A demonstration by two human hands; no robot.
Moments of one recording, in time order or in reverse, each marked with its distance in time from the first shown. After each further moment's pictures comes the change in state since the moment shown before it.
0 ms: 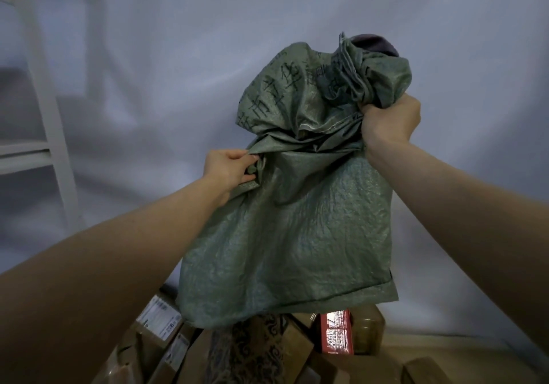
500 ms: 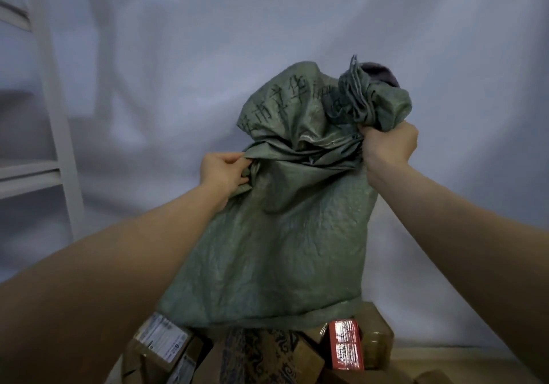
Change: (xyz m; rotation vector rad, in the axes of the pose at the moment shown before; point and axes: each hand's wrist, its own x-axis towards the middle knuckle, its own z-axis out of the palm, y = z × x) left_hand 0.006 0.021 -0.021 0.010 0.046 0.103; right_hand -0.021 -0.002 0.006 0.104 0.028 0.068
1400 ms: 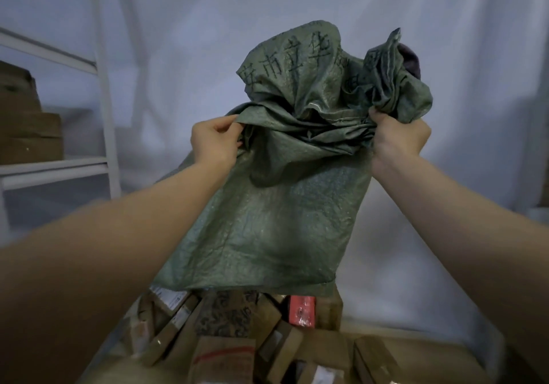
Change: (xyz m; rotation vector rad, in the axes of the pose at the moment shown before) left_hand -0.178 0.134 0.060 -0.070 0.216 0.295; right_hand 0.001 -0.110 -0.178 0.381 -0.089 0.179
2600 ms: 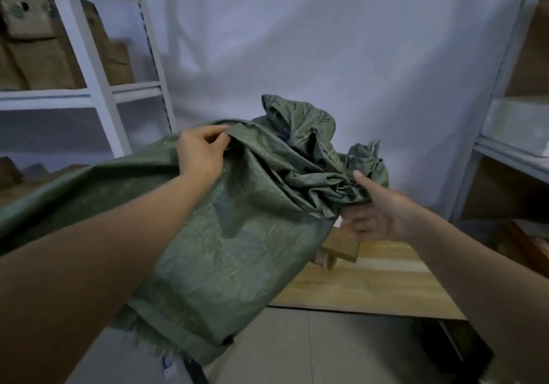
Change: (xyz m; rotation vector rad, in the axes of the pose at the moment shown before) left_hand -0.235 0.090 -0.236 0.440 -0.059 -0.094; right_hand -0.328 -0.033 -0.199 -0.692 -0.449 0.979
